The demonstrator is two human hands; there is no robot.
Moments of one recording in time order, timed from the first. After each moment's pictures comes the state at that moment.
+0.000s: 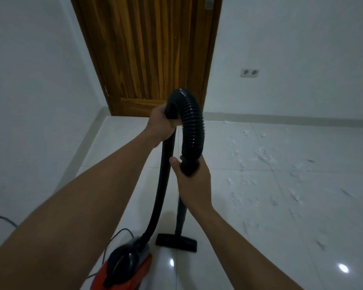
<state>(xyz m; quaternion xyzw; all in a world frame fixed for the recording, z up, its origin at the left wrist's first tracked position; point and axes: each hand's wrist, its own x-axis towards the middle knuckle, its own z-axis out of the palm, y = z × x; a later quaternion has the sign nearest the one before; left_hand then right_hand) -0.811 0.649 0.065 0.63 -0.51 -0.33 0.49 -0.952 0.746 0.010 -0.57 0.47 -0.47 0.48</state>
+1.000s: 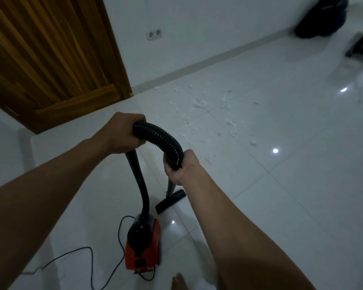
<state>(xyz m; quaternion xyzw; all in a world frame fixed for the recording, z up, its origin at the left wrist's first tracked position) -0.795 0.737 0.171 0.42 -0.88 -0.19 0.13 -0.957 0.838 0.137 0.26 0.44 -0.53 0.68</state>
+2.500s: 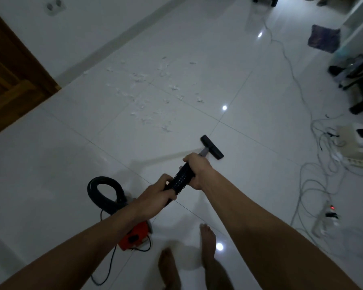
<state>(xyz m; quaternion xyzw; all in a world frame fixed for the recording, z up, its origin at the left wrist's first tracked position) -0.847 0.989 0.055 0.39 -0.68 -0.62 -0.11 -1.008 1.027 0.054 0.17 0.65 -0.50 0.54</state>
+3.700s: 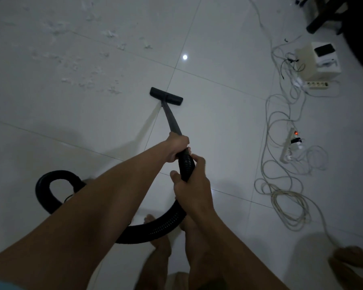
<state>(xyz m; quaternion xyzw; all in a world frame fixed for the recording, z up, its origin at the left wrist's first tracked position) -1.050 1.079 -0.113 0.50 -0.47 -0.70 -0.22 -0.968 1.204 -0.026 0.02 0.84 -0.40 0.36</state>
